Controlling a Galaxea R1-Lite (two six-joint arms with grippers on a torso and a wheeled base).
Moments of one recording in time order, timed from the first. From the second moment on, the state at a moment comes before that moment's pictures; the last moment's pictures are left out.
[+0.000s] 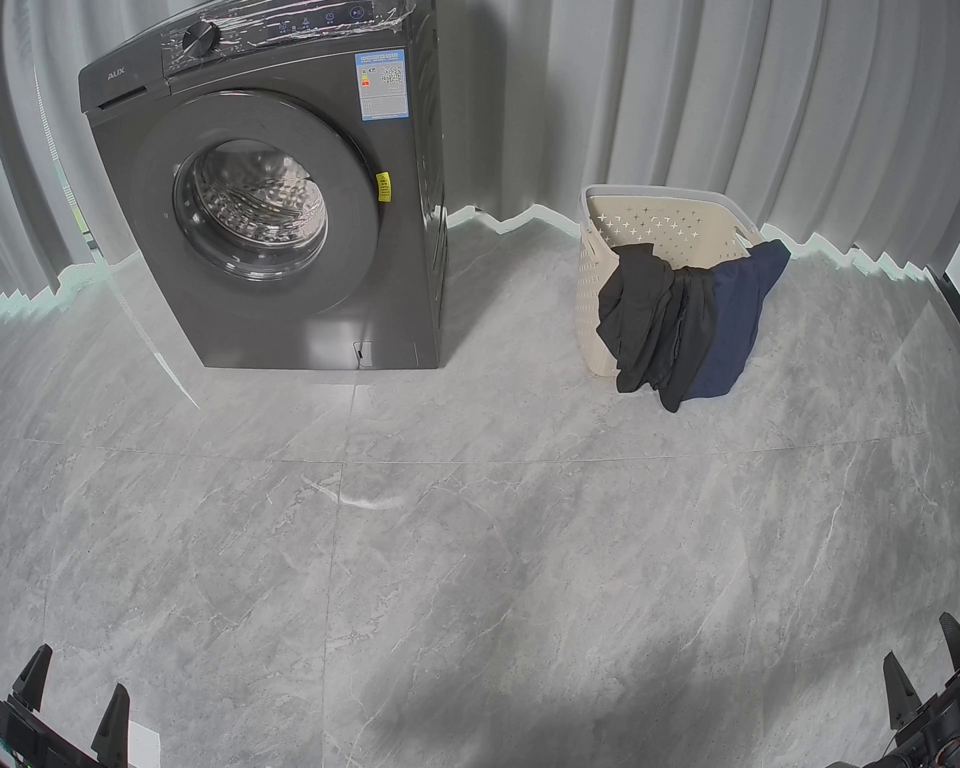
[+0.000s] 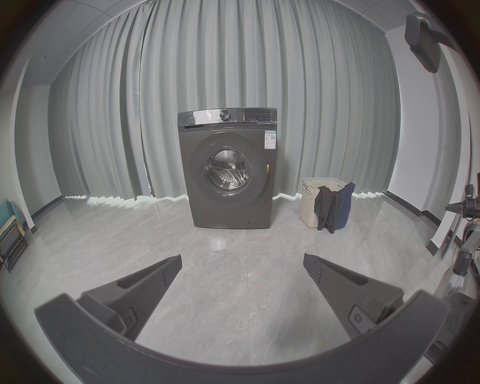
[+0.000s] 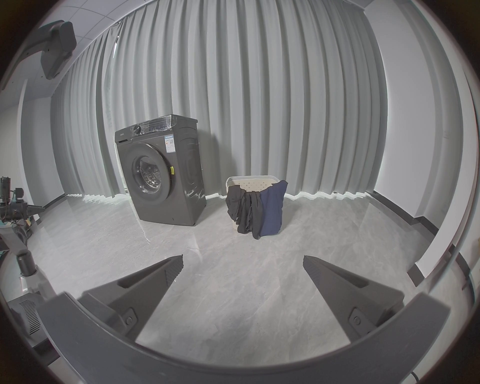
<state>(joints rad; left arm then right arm) 0.00 0.02 -0.02 0.00 0.00 0.00 0.00 0.02 -0.02 0.00 0.04 -0.01</state>
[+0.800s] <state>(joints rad) 0.00 0.02 -0.02 0.00 0.00 -0.01 0.00 0.02 -0.02 0.00 0.04 -0.01</state>
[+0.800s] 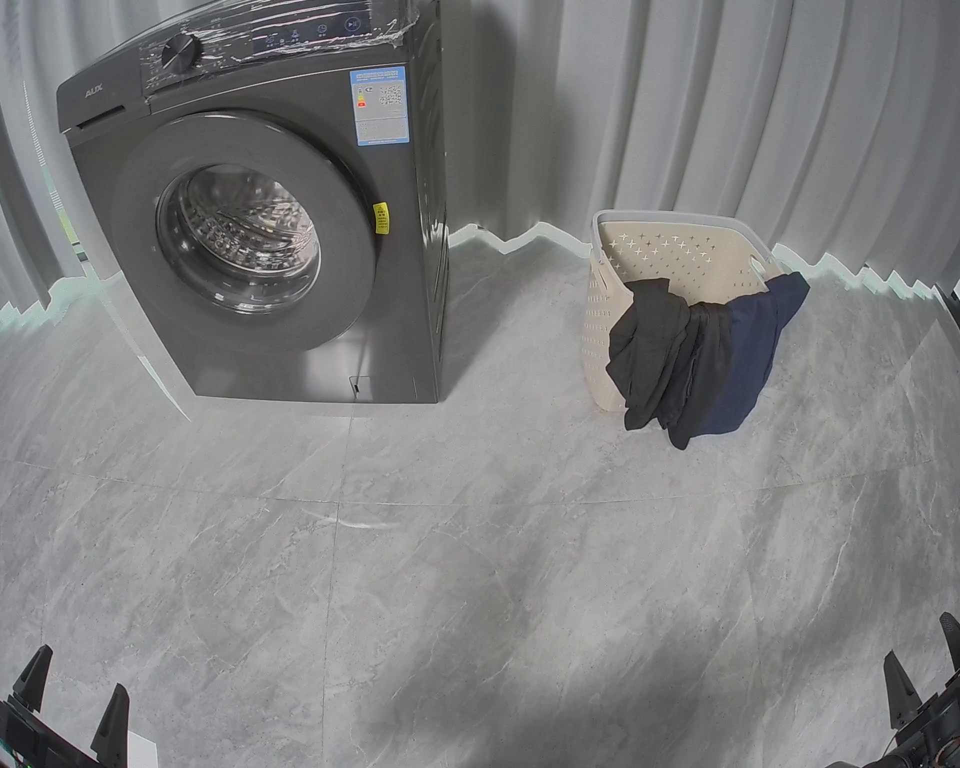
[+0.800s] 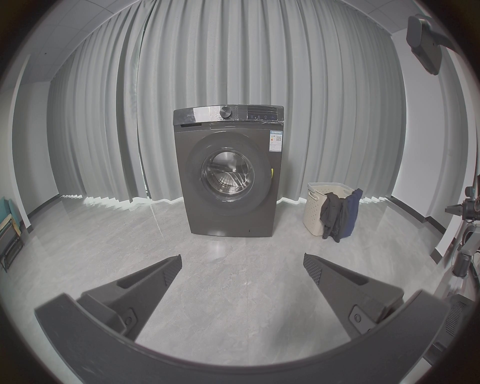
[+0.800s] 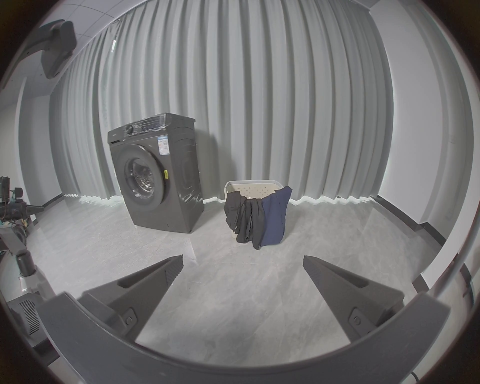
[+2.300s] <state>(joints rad) 0.00 0.02 -0.02 0.00 0.00 0.00 0.00 0.02 -0.02 0.00 0.04 -0.01</state>
